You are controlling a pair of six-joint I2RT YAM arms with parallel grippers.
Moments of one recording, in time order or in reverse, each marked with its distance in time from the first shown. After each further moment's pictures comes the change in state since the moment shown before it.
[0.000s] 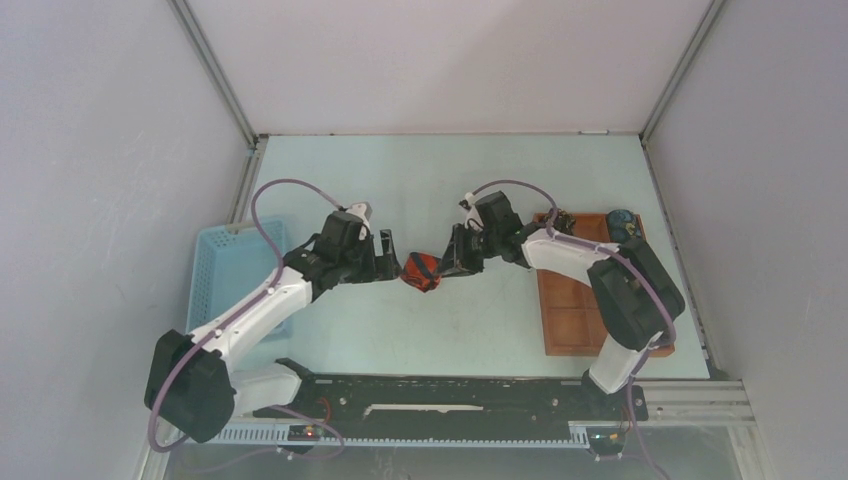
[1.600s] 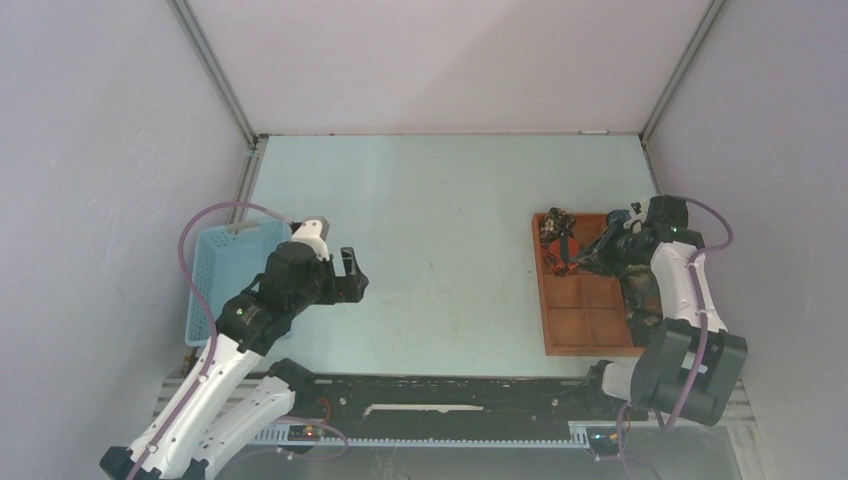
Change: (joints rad) left arm 0.000 -0.508 -0.013 -0.302 -0.144 0.099; right arm -0.900 -0.444 -0.091 -0.678 0.019 -0.323
